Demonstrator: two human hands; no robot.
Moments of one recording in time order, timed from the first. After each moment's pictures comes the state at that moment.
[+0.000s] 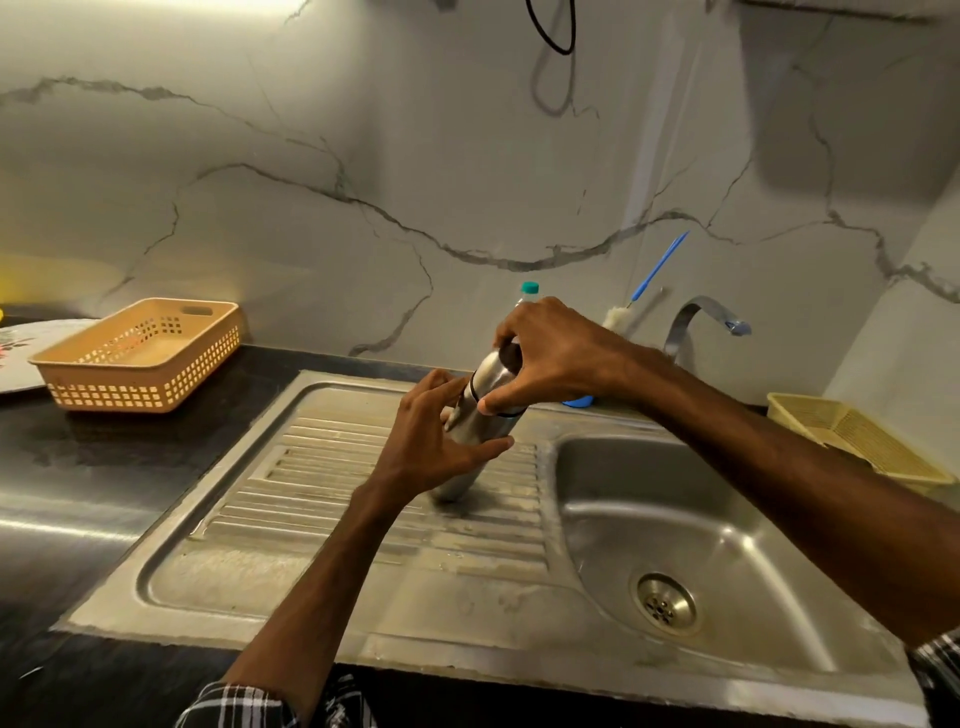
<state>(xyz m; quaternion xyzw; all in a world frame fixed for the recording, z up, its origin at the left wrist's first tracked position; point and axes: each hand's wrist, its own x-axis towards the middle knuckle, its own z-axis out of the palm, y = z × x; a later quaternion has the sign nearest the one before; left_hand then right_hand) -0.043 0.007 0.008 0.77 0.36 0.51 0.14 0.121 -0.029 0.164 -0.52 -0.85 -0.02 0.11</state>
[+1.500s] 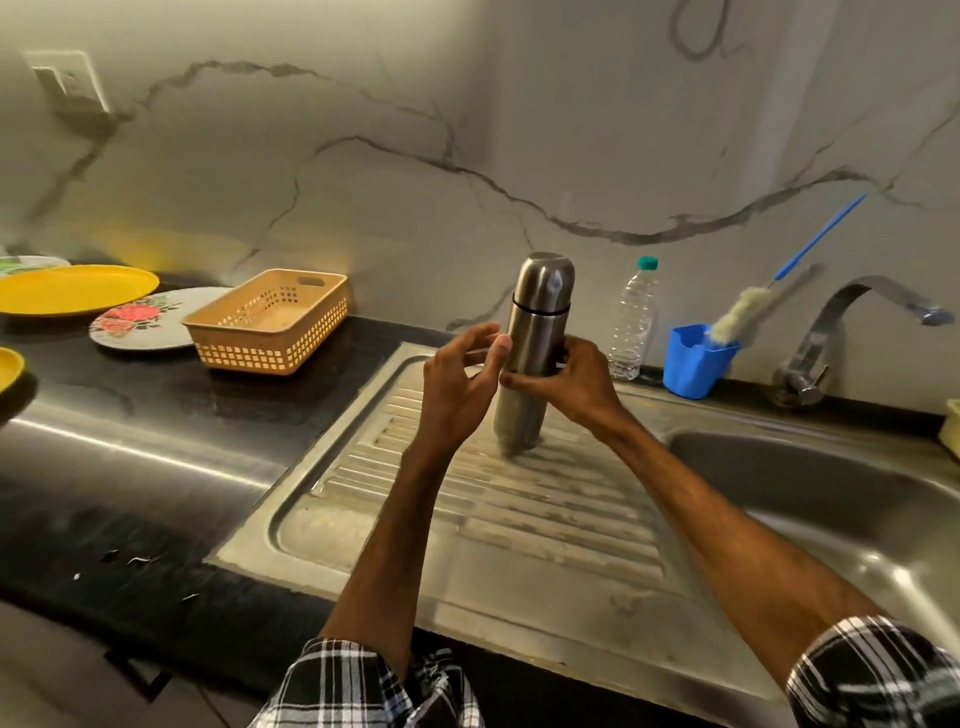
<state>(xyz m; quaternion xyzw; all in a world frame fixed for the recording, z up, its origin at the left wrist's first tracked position) -0.108 0.027 0.015 0.64 0.47 0.59 0.15 0.055 0.053 0.033 -0.52 -0.69 0.26 0.43</state>
